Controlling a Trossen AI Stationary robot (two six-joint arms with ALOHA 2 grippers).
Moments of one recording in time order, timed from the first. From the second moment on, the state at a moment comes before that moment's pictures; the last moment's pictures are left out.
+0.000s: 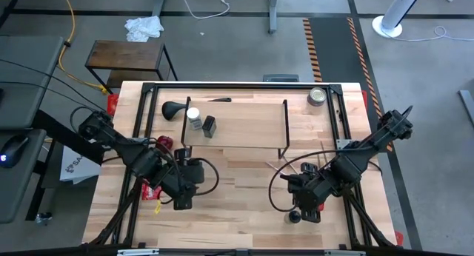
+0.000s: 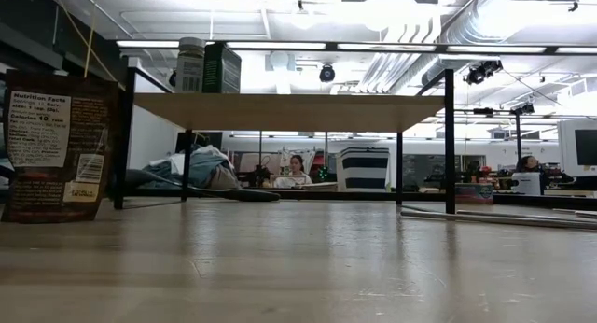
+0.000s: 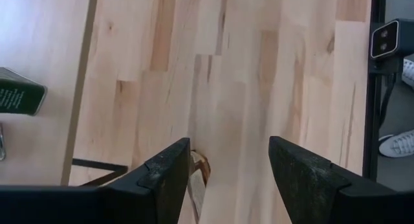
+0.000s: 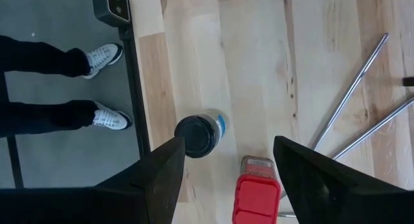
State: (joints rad) left arm -0.59 1.59 1.68 -1.33 -0.32 -0.61; right arm 0.65 1.52 1.49 -1.17 0.03 0.79
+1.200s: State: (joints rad) left arm -0.59 1.59 1.68 -1.32 -0.32 -0.63; right arm 0.72 1.75 1.49 -1.14 0.03 1.20
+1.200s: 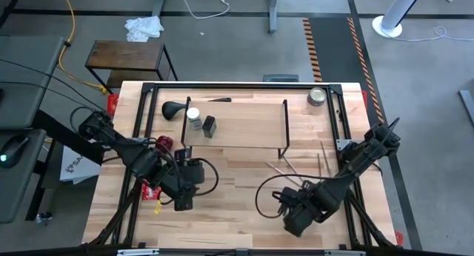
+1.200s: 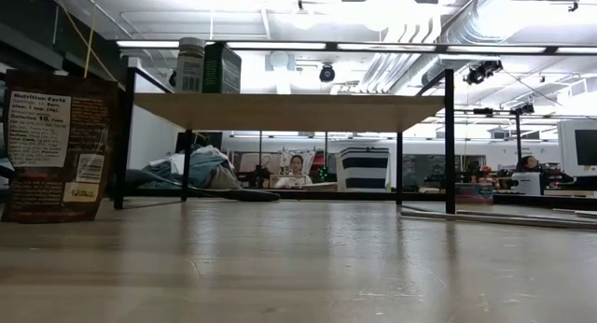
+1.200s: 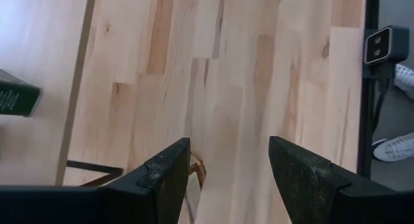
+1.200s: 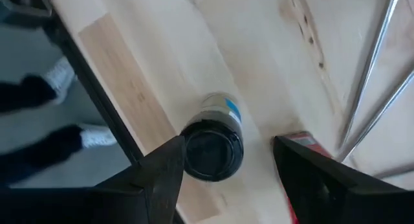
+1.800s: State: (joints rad) left arm -0.58 1.59 1.68 -1.30 -0.27 -0.65; right arm 0.73 1.79 1.49 -1.13 0.00 1.41
